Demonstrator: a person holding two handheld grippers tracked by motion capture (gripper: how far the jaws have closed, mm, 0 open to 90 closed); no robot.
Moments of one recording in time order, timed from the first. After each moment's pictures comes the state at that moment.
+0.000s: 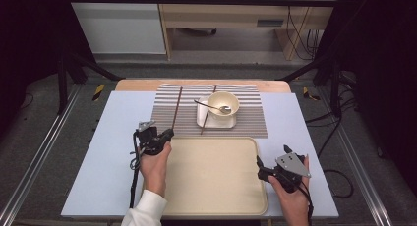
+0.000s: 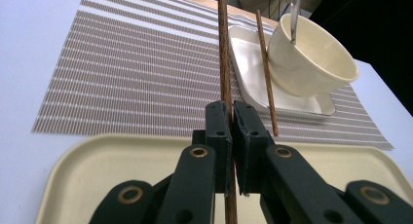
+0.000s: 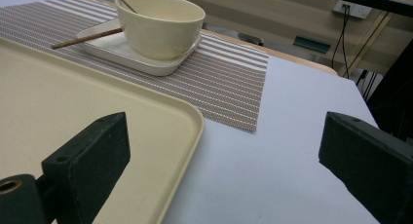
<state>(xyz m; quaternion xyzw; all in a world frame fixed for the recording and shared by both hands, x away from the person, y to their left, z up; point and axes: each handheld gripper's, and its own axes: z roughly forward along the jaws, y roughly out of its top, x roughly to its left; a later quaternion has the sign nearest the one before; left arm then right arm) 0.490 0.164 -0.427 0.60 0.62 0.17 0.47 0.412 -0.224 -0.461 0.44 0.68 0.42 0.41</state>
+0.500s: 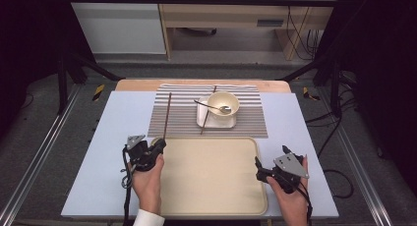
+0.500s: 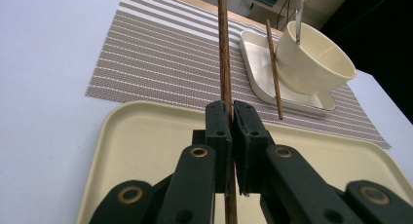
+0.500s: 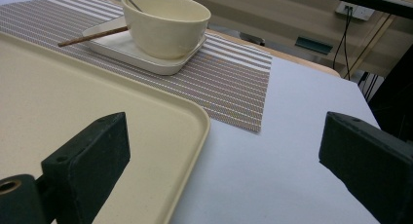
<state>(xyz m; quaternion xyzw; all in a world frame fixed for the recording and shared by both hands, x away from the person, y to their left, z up) 0.443 0.179 -0.429 0.57 0.63 0.20 0.48 0.409 -0.219 -0.460 0.44 0.69 0.41 0.41</state>
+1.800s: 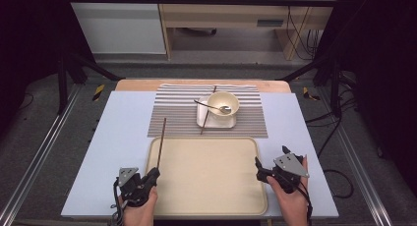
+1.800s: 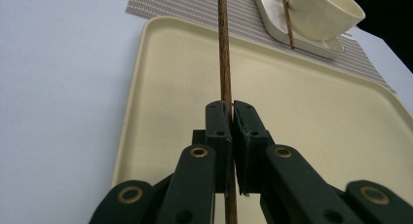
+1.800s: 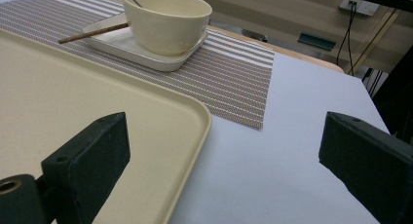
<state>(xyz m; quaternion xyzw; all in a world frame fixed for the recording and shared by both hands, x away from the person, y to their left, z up) 0.365 0.191 -0.458 0.58 0.65 0.19 0.46 0.411 -0.221 -0.461 0.44 0.69 0.41 0.40</state>
